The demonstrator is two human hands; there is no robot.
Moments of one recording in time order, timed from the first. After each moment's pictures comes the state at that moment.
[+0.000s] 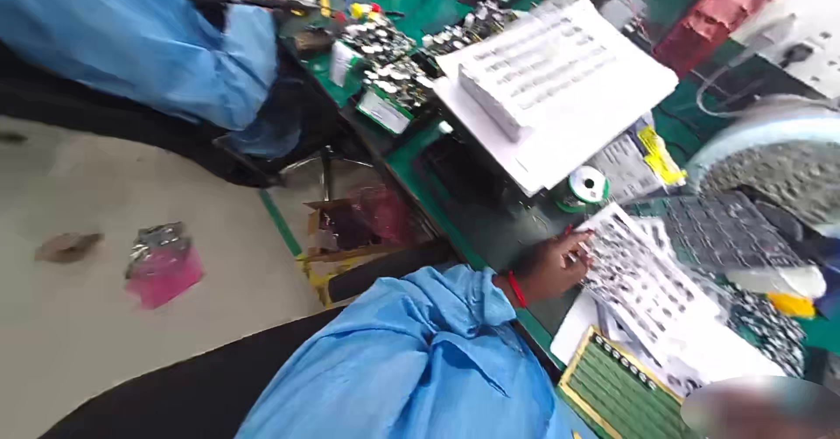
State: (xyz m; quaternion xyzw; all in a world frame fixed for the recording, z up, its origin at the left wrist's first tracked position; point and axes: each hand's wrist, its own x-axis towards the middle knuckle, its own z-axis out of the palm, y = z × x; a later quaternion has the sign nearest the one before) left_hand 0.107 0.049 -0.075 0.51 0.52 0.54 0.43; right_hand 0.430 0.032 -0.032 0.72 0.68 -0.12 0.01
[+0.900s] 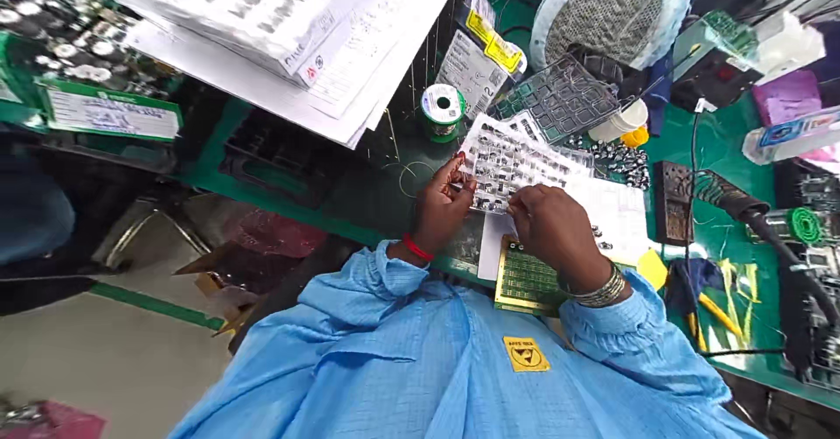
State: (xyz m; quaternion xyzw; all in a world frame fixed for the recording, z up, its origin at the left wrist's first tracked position) left_hand 0.108 0.049 -0.082 0.49 0.54 0.52 0.44; right_hand 0.293 0.054 -0.011 0.53 0.83 -0.14 -0.09
